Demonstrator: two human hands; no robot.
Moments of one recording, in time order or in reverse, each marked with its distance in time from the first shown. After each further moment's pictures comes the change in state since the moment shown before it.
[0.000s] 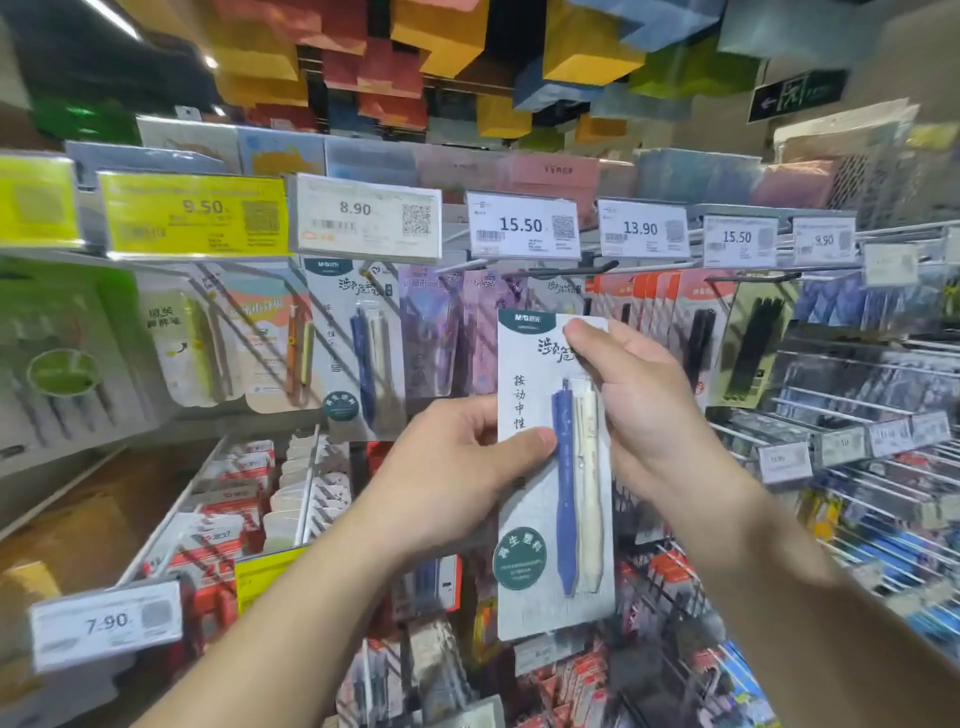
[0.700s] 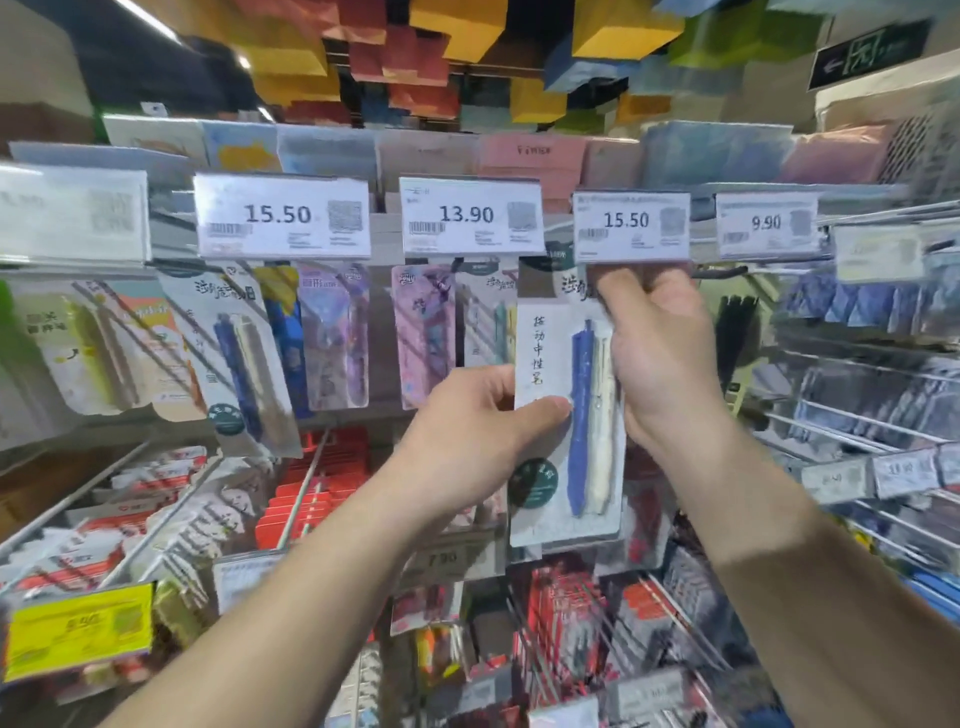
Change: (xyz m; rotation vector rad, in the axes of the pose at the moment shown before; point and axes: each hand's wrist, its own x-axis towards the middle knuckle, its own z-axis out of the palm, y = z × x) left_hand 0.109 0.002 0.113 0.075 0.066 0.005; right_hand 0.093 -0.037 -0.113 -0.185 0.129 -0.280
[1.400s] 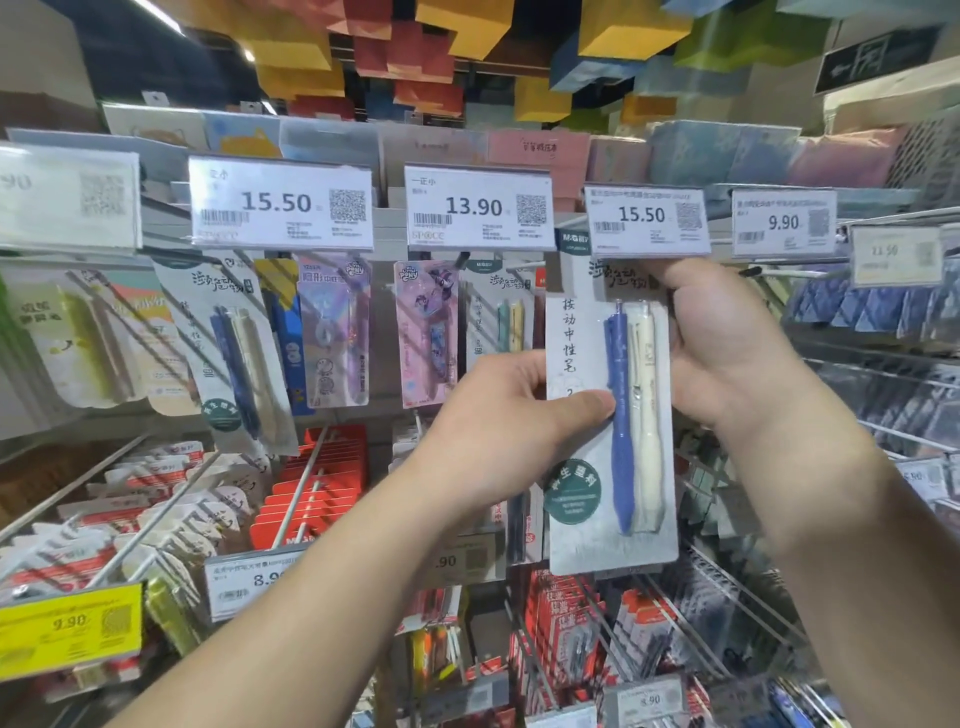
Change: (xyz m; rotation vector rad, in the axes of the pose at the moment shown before) left_hand 0.006 0.011 0.013 -0.043 -0.012 0.013; right_hand 0.035 -0.009 -0.022 0.183 -0.242 0.306
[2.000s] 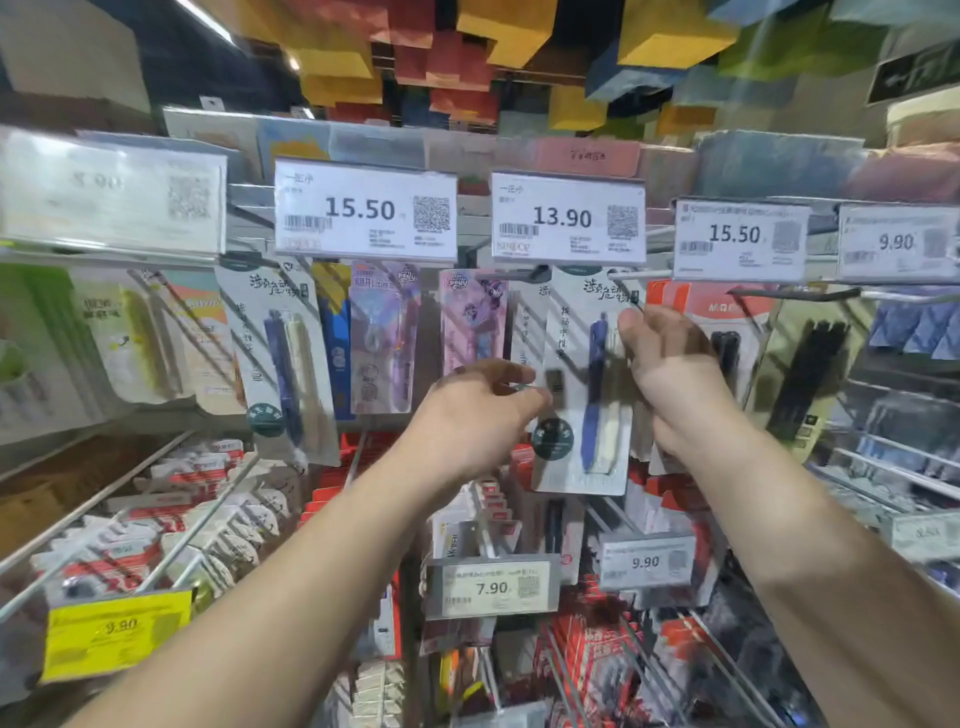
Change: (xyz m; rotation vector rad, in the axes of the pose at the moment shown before) left_hand 0.023 -0.029 -0.061 0.227 0.234 -0.187; right_hand 0.045 0.080 0.011 -0.480 0.255 -0.142
